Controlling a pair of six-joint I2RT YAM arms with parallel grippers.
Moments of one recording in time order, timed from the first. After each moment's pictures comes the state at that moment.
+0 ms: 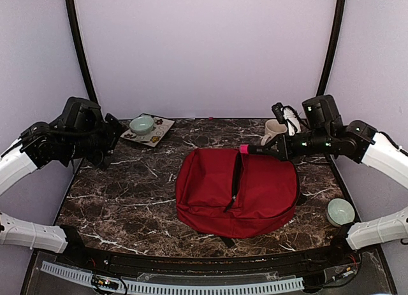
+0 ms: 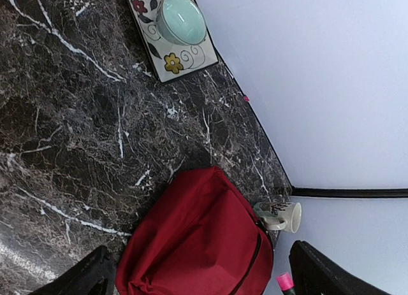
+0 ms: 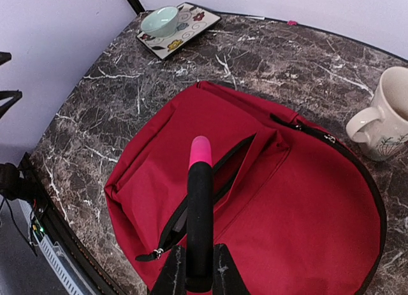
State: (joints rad) left arm -0.74 1.00 1.11 -0.79 -0.38 -1.49; right arm 0.69 1.10 1.09 -0.61 -0.14 0.30
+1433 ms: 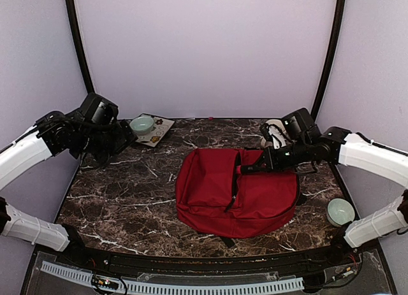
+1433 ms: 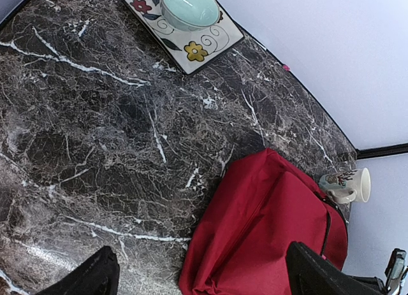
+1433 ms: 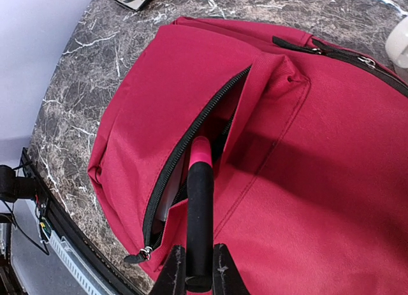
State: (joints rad) left arm -0.72 1.15 1.22 -0.93 -0.35 -1.20; right arm 0.67 1.26 1.01 -0.57 -0.23 0.44
